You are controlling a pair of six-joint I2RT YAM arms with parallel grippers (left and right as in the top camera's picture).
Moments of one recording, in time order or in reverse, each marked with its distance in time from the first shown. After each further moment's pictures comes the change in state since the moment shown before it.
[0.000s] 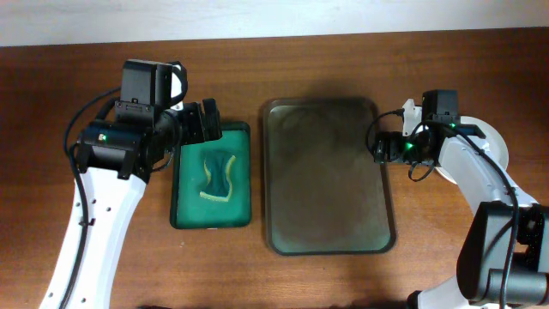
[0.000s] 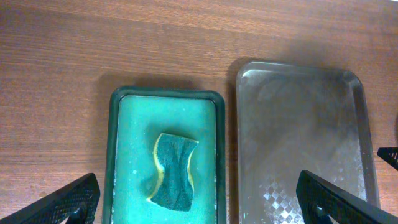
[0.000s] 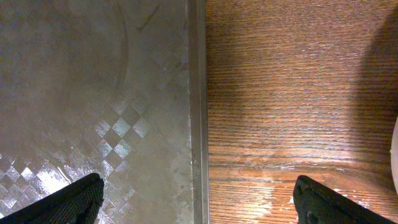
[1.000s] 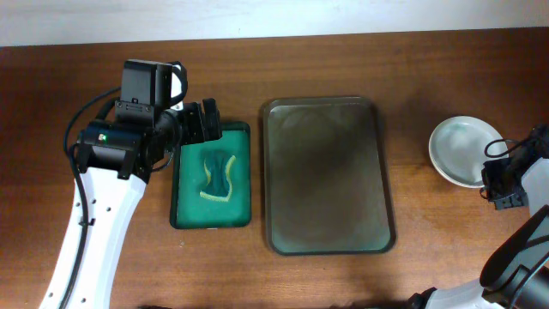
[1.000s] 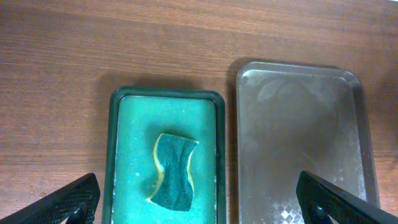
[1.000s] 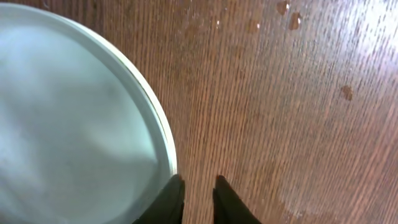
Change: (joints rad) left arm 0.000 0.000 0.000 0.000 0.000 0.000; right arm -0.531 -0.004 0.000 -0.095 0.266 0.838
